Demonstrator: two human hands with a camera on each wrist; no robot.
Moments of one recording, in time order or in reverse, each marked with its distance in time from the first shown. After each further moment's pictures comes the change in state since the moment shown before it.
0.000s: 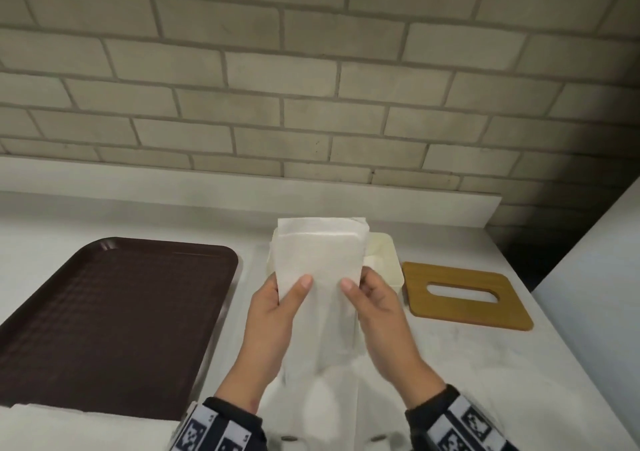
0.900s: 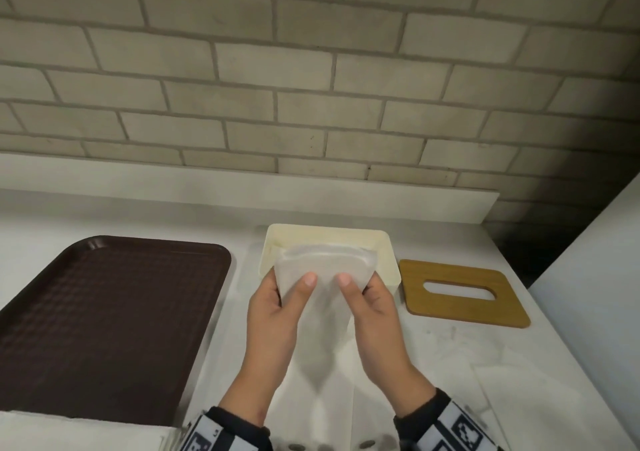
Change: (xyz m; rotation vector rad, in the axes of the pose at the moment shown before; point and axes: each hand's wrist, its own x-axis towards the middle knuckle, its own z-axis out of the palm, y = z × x) left_hand 0.002 -0.004 0.013 -0.108 0.030 0.085; right_hand 0.002 0.002 0.007 0.138 -0.008 -0.109
